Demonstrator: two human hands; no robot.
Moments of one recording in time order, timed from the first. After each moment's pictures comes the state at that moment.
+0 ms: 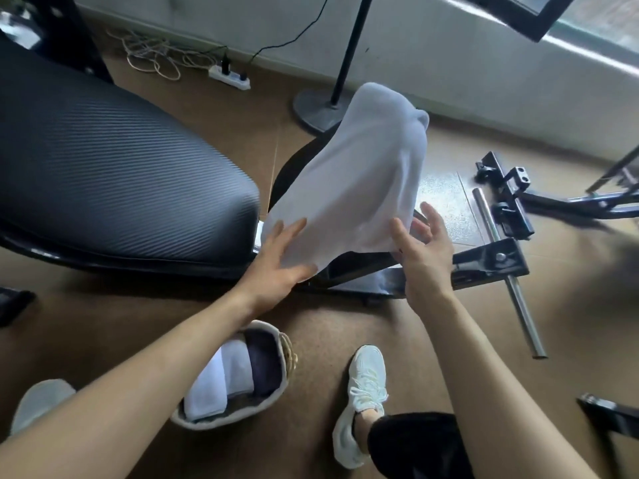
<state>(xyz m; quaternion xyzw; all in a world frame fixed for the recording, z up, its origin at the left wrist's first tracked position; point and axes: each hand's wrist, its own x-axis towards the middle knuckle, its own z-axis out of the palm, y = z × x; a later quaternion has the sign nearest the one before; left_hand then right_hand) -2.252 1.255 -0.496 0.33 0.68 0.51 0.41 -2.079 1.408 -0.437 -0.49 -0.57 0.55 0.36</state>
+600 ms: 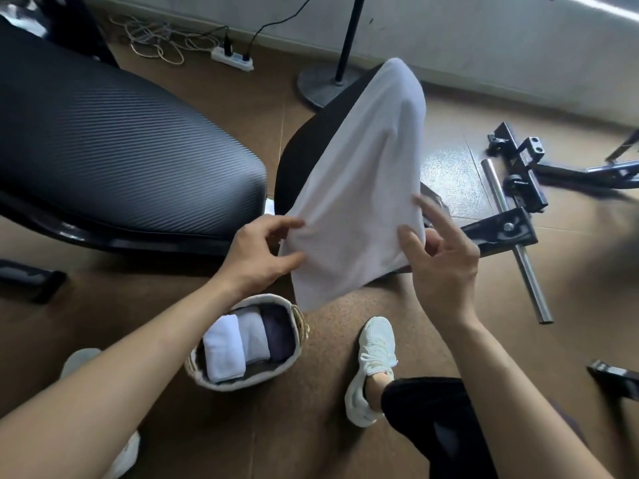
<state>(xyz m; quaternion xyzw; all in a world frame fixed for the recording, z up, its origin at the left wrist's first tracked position) -2.252 1.213 -0.482 0.41 0.71 0.50 0.27 -2.033 1.339 -0.411 -0.39 -0.73 0.40 0.40</state>
